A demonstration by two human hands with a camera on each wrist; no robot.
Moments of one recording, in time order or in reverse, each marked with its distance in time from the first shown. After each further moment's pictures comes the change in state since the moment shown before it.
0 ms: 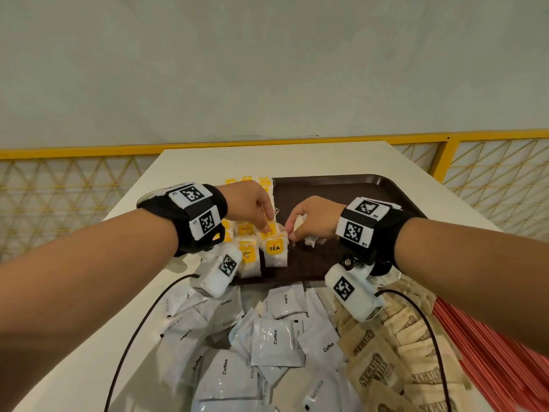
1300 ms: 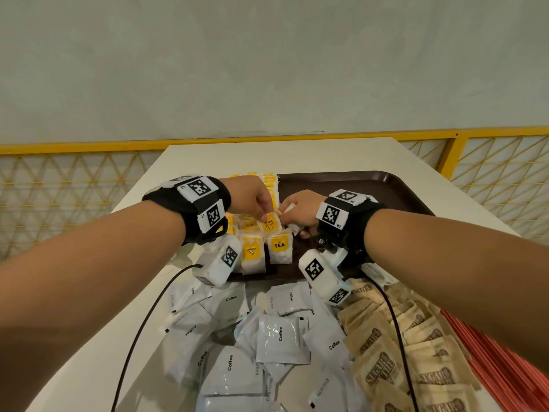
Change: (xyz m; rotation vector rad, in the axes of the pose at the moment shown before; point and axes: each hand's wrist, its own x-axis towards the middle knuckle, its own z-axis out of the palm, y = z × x) left_hand 0.010 -0.013 -0.003 0.106 -0.020 0.024; right_hand 0.033 -0.017 0.014 0.197 0.061 0.119
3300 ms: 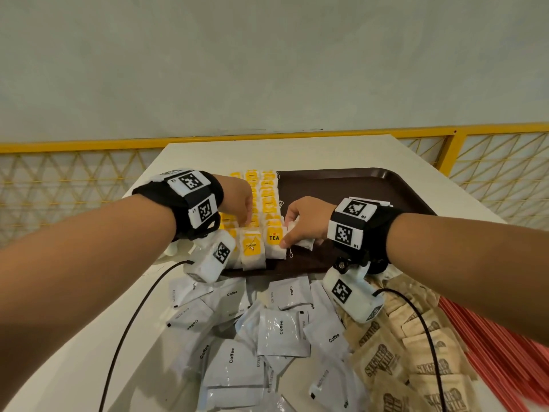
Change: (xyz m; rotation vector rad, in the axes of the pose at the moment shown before) left_hand -0.012 -0.002 -0.006 0.217 -0.166 -0.172; right_hand -0.045 0.000 -0.003 -0.323 -0.059 -0.117
